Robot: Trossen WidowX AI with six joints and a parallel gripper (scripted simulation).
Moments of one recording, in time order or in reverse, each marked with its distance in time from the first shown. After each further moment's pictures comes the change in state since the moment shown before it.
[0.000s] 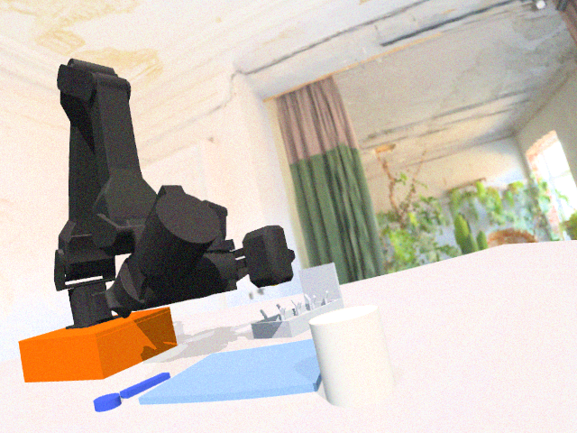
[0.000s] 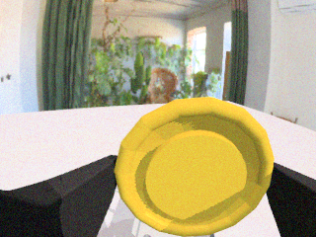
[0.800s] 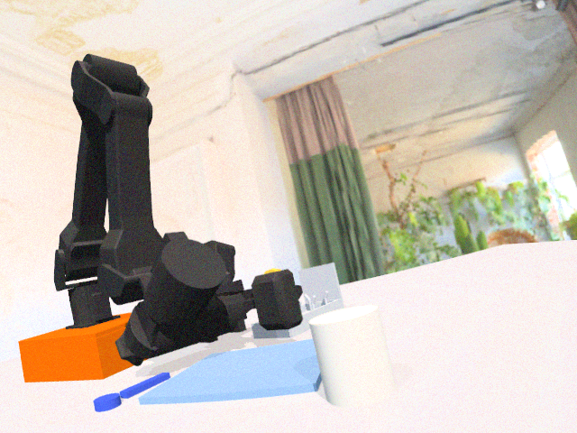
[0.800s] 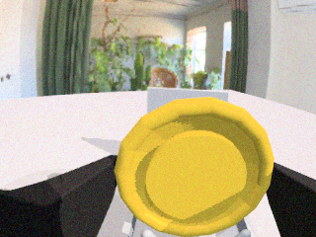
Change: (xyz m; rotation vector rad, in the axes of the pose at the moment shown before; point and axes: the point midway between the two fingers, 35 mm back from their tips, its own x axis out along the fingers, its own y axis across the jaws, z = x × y) arm 0.004 0.005 -0.048 -0.001 0.001 0.000
